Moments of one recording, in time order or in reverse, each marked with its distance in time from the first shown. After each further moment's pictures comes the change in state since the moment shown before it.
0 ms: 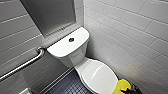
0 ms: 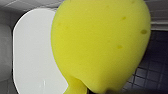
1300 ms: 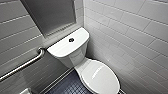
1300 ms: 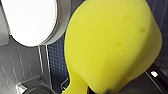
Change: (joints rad) left arm -0.005 0.014 0.001 0.021 -0.011 0.000; right arm -0.459 -0.464 0.563 -0.084 0.172 -0.053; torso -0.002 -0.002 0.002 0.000
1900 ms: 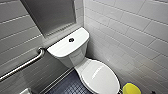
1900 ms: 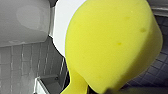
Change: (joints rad) left arm -0.018 0.004 0.000 0.000 -0.004 0.000; right arm 0.483 0.047 0.082 -0.054 -0.272 -0.021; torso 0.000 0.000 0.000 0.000
